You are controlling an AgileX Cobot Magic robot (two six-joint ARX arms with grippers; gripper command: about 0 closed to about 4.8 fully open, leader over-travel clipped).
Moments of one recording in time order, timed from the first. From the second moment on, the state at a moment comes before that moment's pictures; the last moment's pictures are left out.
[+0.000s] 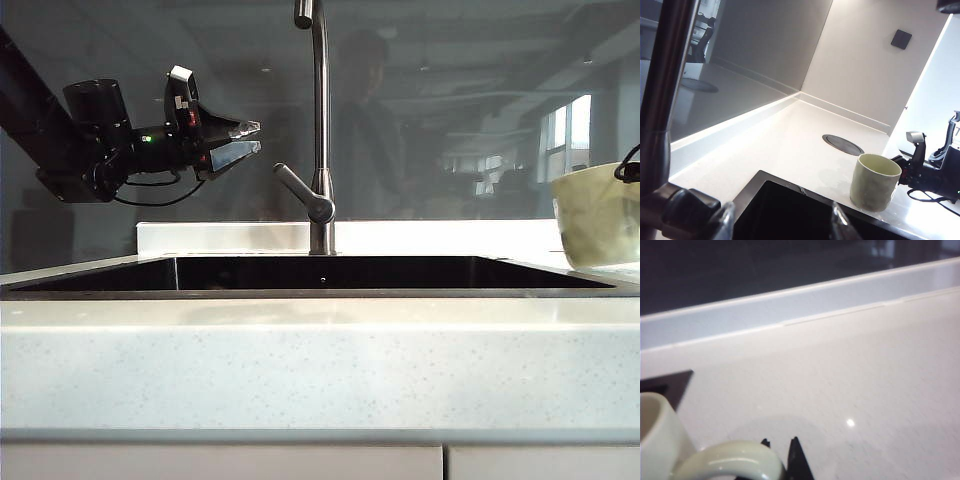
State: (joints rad) left arm -0.07 2.53 2.06 1.10 1.26 -0.87; right arm -0.17 1.61 0.47 1.10 0.05 0.14
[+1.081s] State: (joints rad) left arm -0.08 2.53 2.06 1.10 1.28 -0.87; right arm -0.16 1.80 0.44 1.38 0.05 0.18
